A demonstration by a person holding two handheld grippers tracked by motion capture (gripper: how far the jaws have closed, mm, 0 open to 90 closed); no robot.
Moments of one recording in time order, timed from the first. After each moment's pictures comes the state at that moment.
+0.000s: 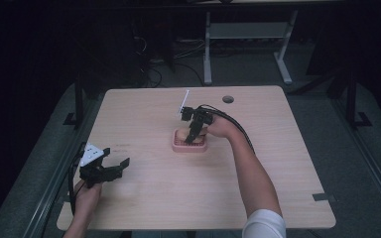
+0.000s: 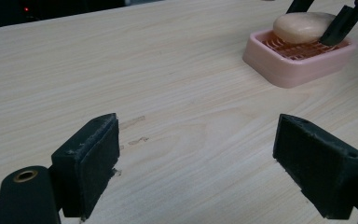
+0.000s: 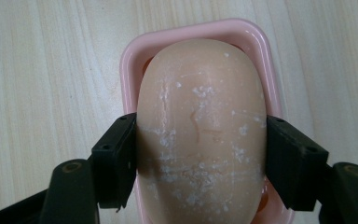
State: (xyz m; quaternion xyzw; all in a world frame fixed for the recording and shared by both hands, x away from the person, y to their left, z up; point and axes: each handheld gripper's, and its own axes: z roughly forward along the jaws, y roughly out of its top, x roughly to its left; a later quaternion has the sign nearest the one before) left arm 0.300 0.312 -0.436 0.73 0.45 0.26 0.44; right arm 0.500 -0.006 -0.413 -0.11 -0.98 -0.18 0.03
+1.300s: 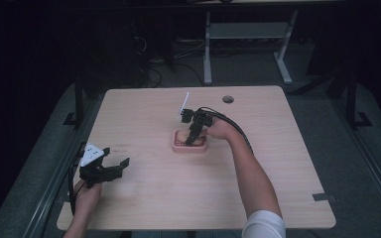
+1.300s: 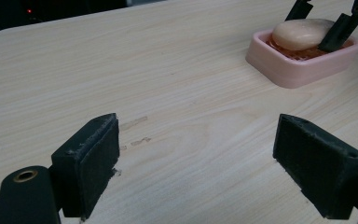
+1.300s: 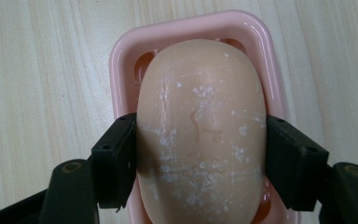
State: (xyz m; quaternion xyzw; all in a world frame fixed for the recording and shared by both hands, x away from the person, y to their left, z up) left arm 0.300 0.312 -0.436 0.74 0.45 0.26 0.44; right arm 0.500 -0.005 -0.422 -0.11 -0.98 -0.17 0.03
